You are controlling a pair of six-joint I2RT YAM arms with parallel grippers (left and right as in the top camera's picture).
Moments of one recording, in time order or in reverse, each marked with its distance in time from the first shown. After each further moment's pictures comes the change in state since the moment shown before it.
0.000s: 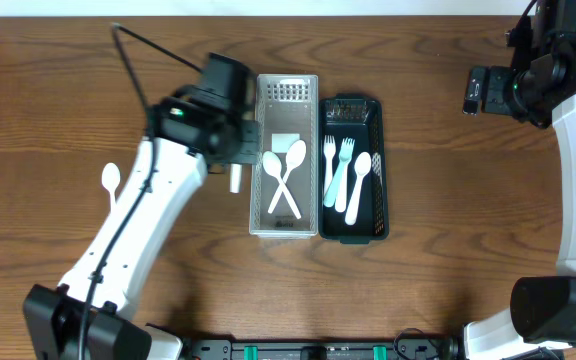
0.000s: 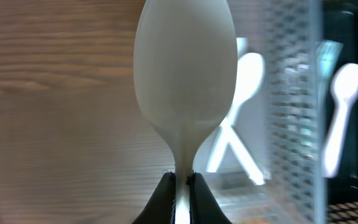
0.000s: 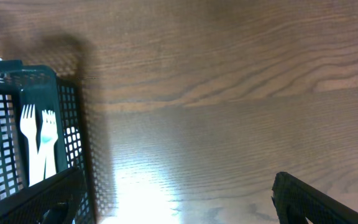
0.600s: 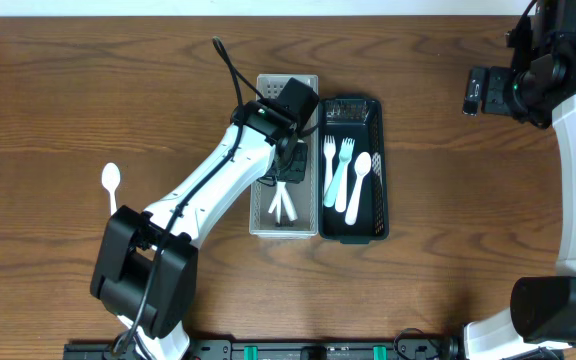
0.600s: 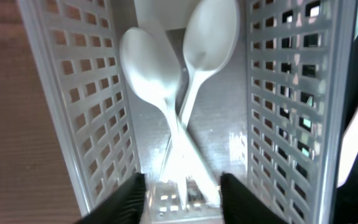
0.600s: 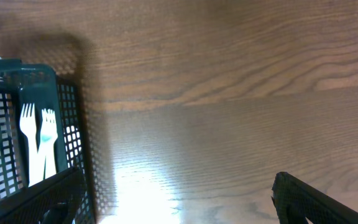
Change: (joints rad) left arm -0.159 0.264 0.000 0.055 0.000 -0.128; right arm 0.000 0.000 0.000 -0.005 0.000 0.000
